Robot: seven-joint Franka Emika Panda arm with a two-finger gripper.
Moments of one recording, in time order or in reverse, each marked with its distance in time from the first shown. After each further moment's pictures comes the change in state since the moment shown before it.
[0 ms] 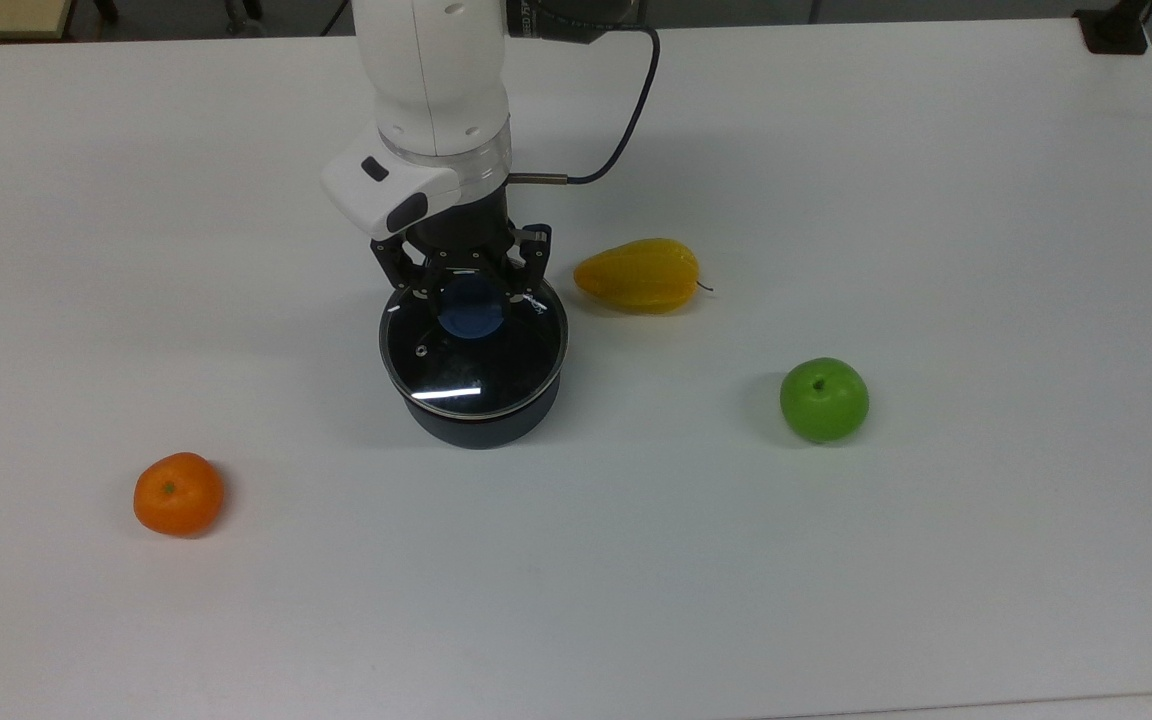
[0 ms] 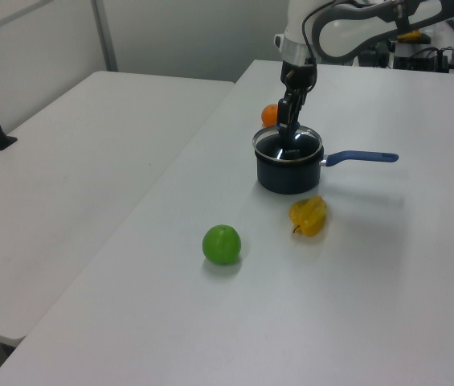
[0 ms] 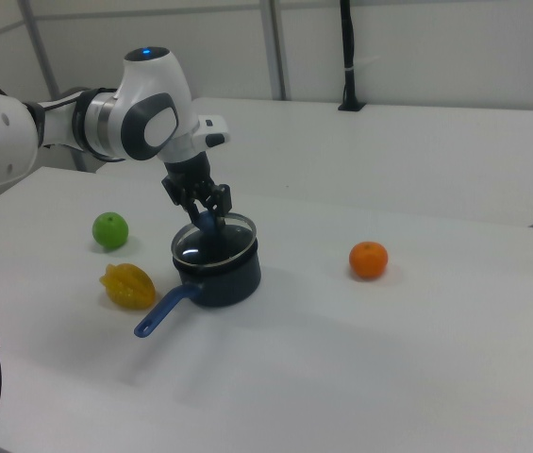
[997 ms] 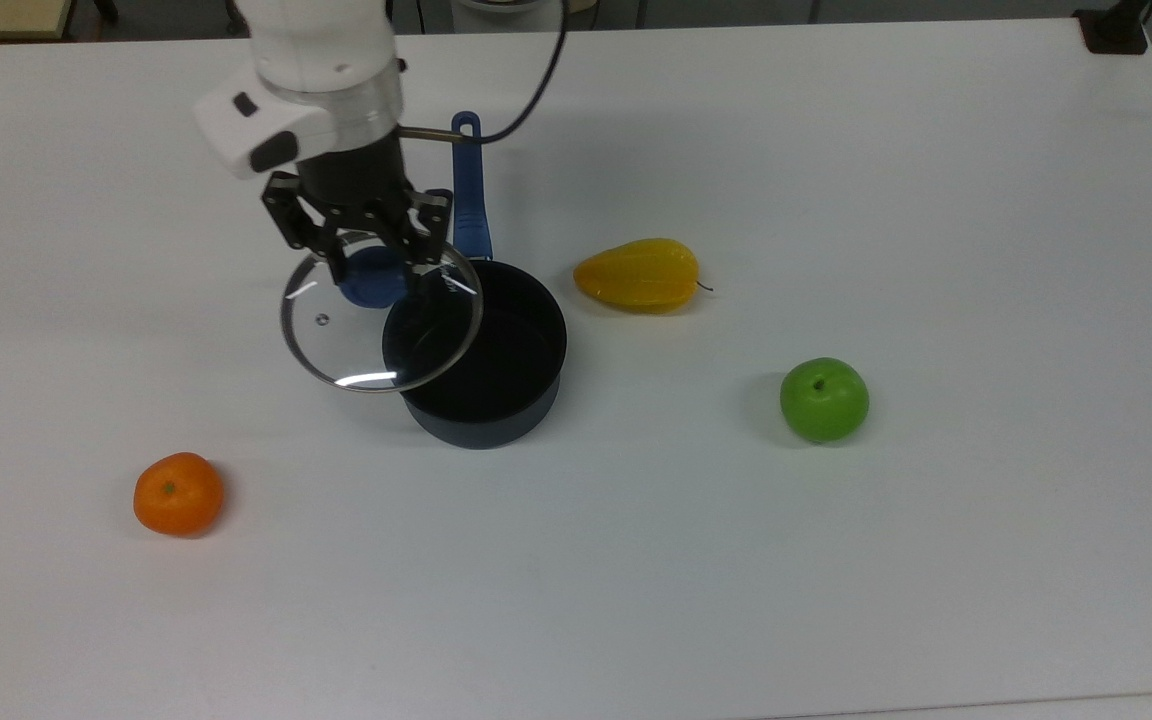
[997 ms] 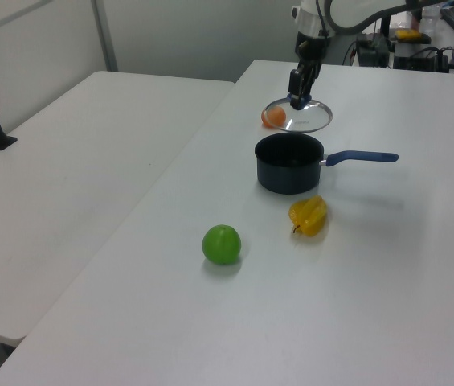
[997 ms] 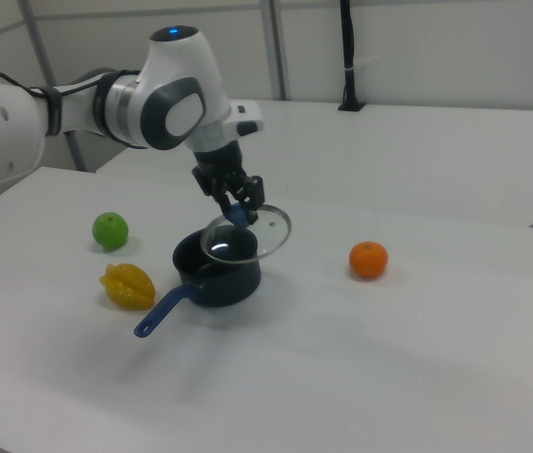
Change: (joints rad) arm -0.102 -0.058 -0.016 0.003 0.000 -0.030 -0.030
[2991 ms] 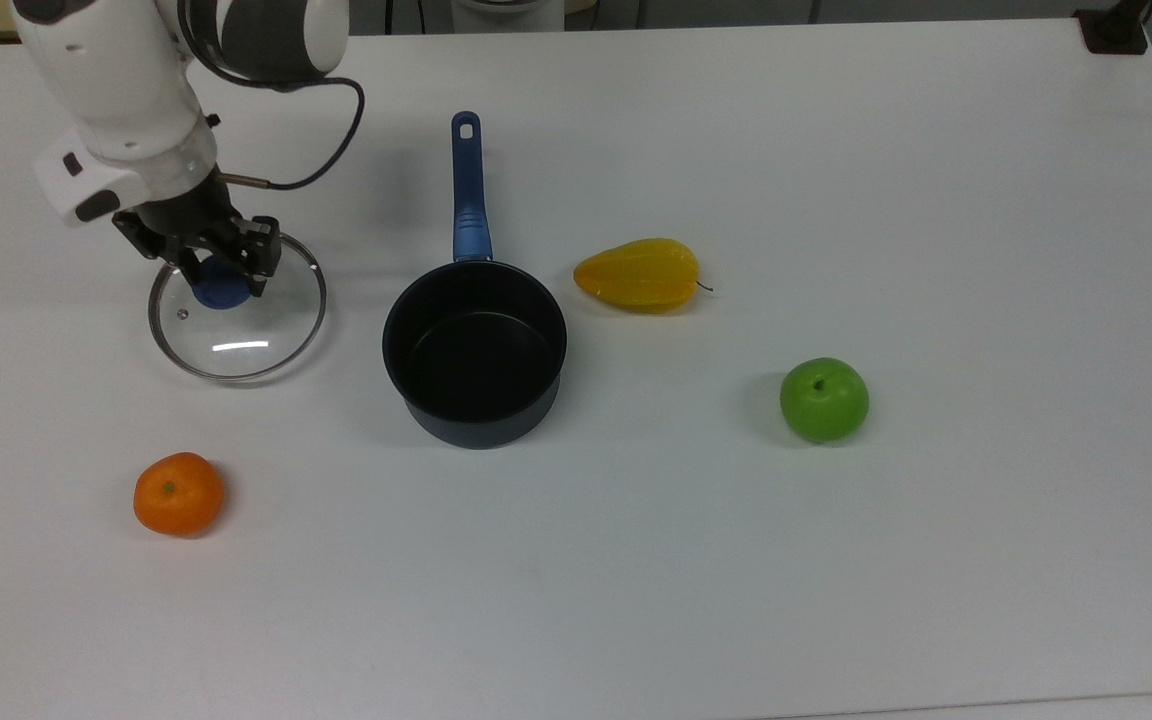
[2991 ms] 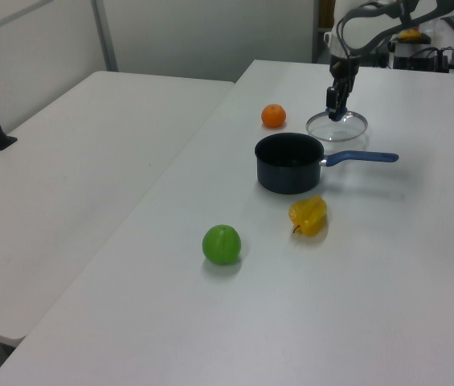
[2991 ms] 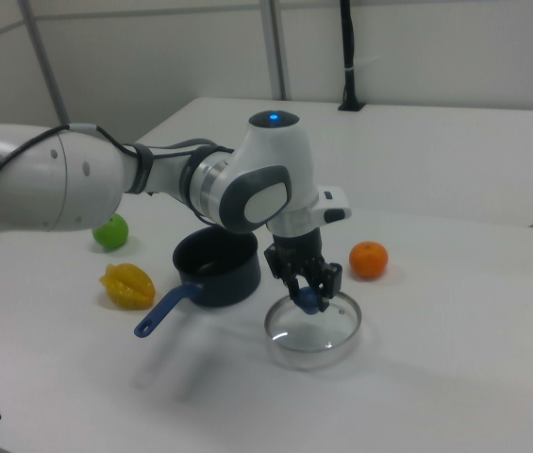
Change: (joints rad) arm -0.244 0.096 0.012 -0.110 0.001 0.090 -0.220
